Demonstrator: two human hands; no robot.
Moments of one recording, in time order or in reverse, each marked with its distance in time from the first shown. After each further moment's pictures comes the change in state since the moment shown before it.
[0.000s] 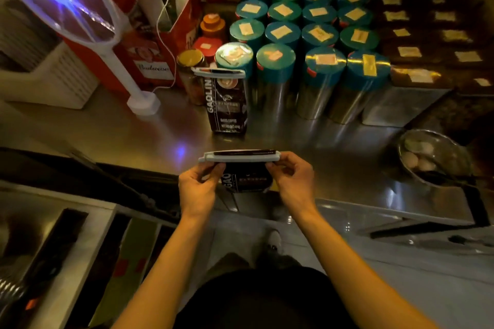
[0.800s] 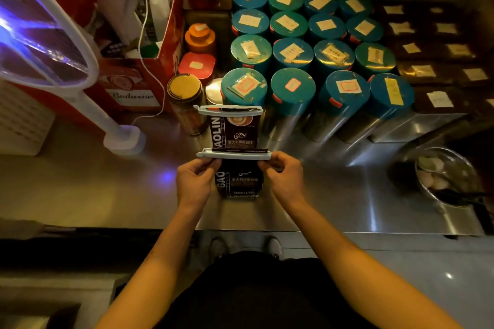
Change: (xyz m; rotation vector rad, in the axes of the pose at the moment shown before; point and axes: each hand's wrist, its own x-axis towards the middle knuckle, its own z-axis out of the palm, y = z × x) left_hand 0.183 -0.015 -0.009 -0.038 -0.173 -0.121; right_hand 0.134 0.004 0.093 -0.137 0.101 0.117
